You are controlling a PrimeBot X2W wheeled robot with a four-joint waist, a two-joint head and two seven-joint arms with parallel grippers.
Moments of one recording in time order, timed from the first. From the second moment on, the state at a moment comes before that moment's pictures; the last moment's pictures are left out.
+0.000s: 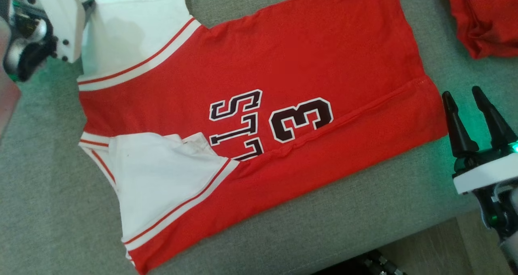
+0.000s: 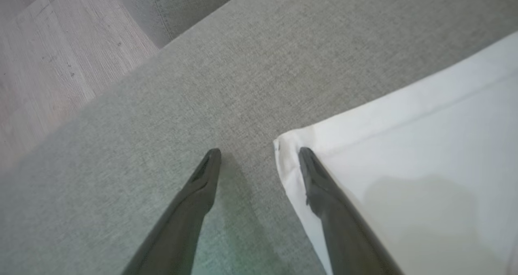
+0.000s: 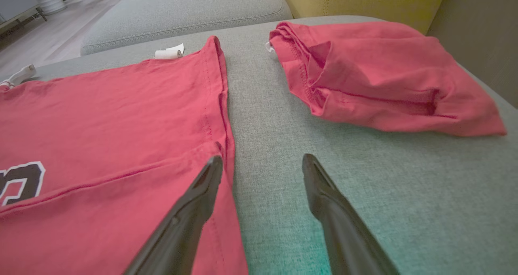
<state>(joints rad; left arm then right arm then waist) -1.18 0.59 -0.84 0.60 -0.74 -0.05 0.76 -0.24 -0.51 0.30 0.29 0.66 0.13 -0.24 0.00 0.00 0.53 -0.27</state>
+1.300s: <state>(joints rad) -1.23 0.53 -0.92 0.51 -0.83 -0.12 0.69 -0.84 -0.59 0.58 0.56 0.83 0.13 0.22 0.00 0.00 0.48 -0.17</state>
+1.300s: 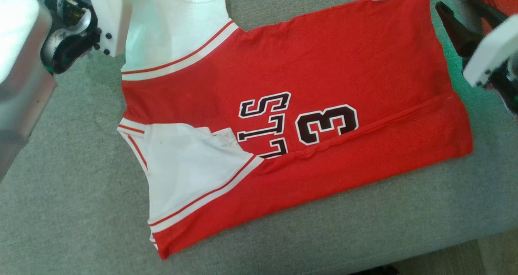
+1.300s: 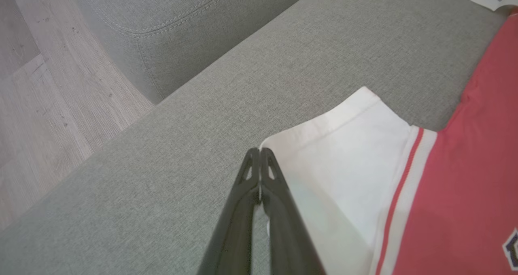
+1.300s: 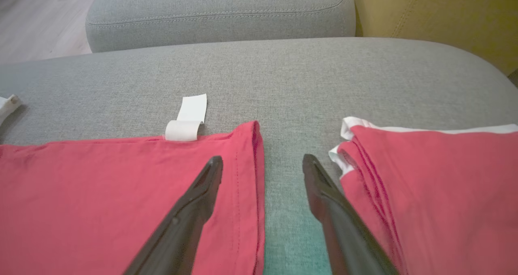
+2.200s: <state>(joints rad) -1.29 0.51 -0.98 0.50 -0.84 -0.12 0.69 -1.09 -0.50 0.83 0.91 0.87 0.13 0.18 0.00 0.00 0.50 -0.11</state>
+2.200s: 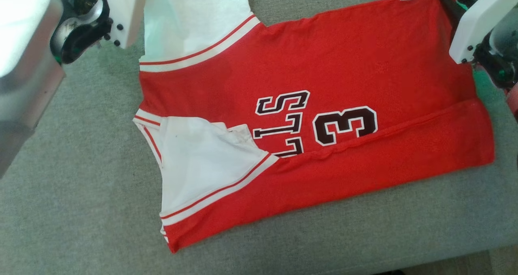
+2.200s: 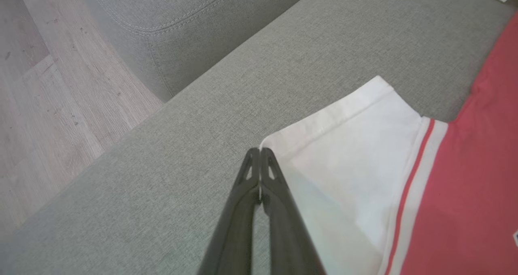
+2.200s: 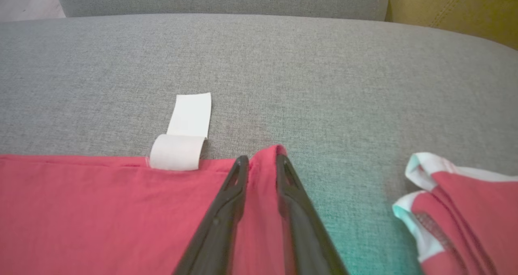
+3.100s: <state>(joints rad) -1.35 0.53 -1.01 0.51 -0.82 -0.13 0.42 -1.15 -0.57 0.86 0.91 1.10 0.13 0.03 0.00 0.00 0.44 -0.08</state>
